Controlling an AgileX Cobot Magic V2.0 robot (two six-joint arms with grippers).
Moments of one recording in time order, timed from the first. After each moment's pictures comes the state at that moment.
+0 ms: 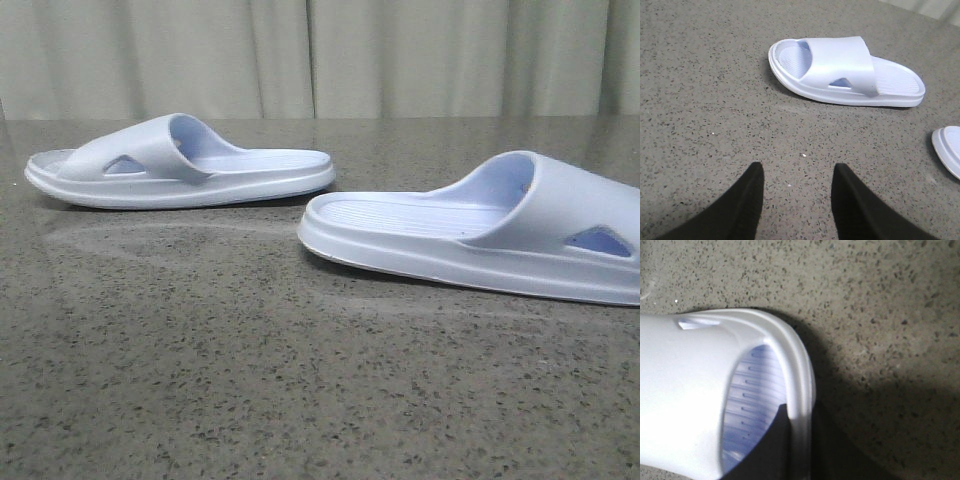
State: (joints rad) left arm 0.06 0.53 -0.46 -0.66 0.66 0.36; right arm -0.29 1.24 -0.67 0.87 0.90 -0.65
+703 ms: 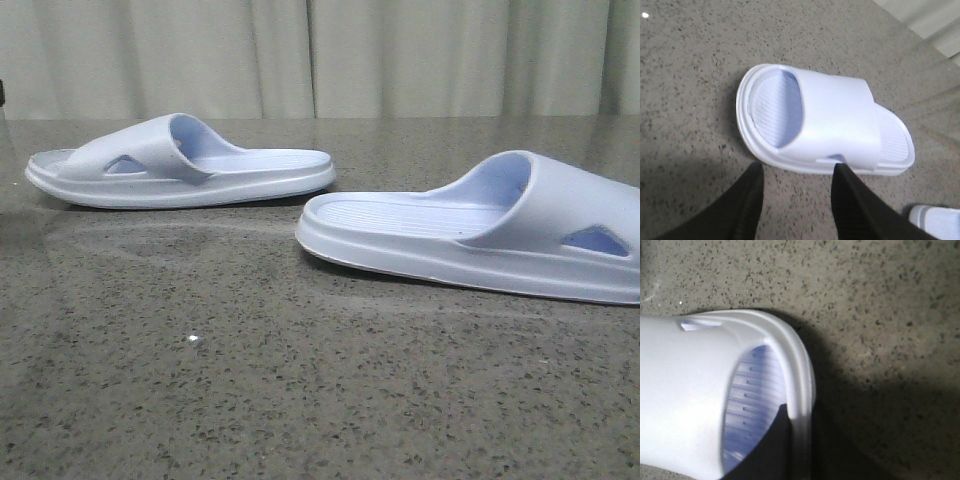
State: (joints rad) left arm 0.08 1.28 -0.73 -1.31 0.64 0.84; right arm -0.29 1.24 -0.67 0.88 0.90 -0.66
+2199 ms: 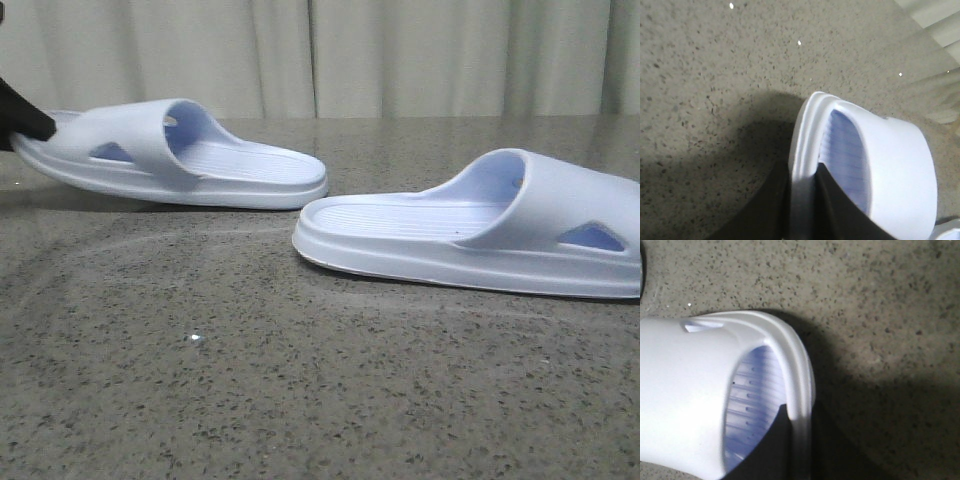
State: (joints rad) left arm 0.15 1.57 -0.93 -1.36 0.82 0.97; right arm -0.29 1.24 -0.69 0.88 0.91 -0.67
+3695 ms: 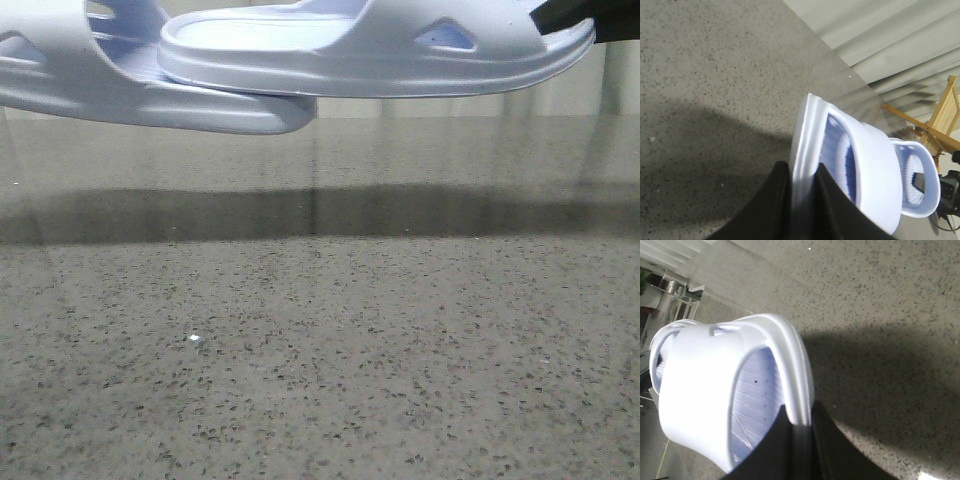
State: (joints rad) left arm 0.40 1.23 -0.72 -1.43 1.17 0.90; right arm -0.19 1.38 -0.93 1.29 1.07 -0.91
